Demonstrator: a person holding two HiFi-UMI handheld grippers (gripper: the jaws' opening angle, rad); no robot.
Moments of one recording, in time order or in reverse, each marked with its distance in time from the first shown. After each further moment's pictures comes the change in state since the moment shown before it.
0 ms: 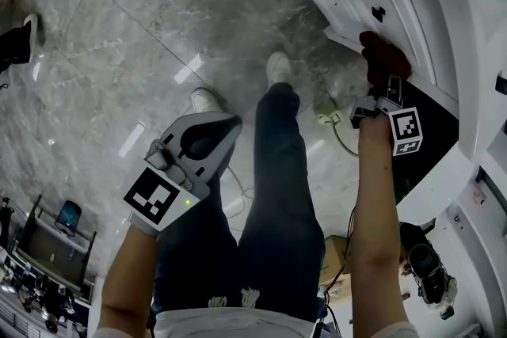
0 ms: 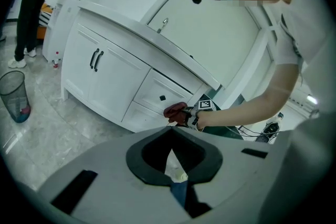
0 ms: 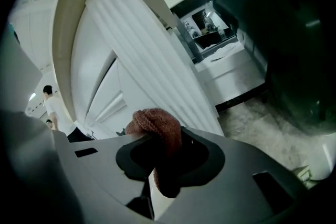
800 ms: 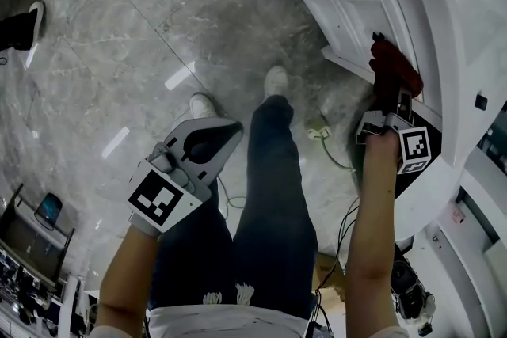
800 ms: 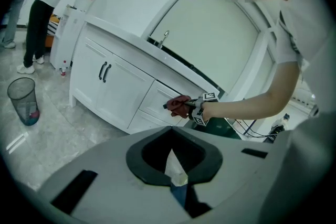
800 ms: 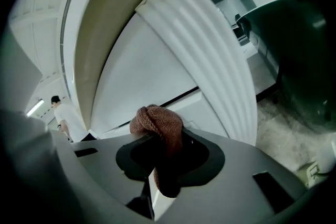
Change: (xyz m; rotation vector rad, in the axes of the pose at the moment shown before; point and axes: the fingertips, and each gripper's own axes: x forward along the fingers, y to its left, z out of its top) left arm -0.037 -0.006 0.016 0.015 -0.098 0.048; right arm -0.017 0.086 0.043 0.029 -0.011 0.079
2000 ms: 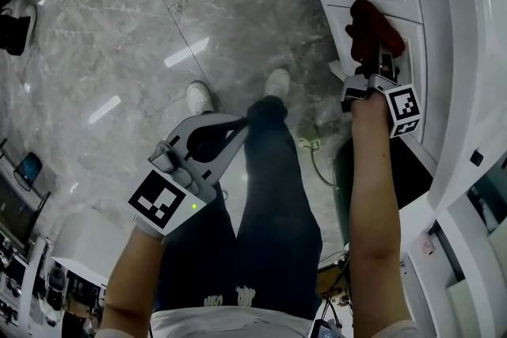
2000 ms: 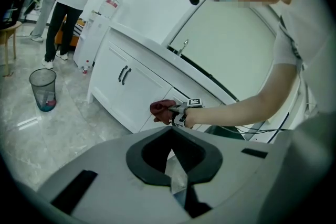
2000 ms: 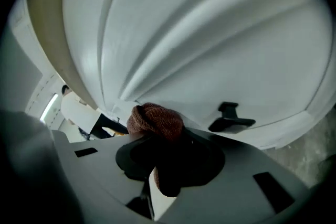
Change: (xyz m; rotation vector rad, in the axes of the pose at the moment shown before) left arm 0.005 0.024 0.009 -0.134 -0.089 0.166; right arm 0.129 0.084 -0.114 -0.014 0.274 0.164
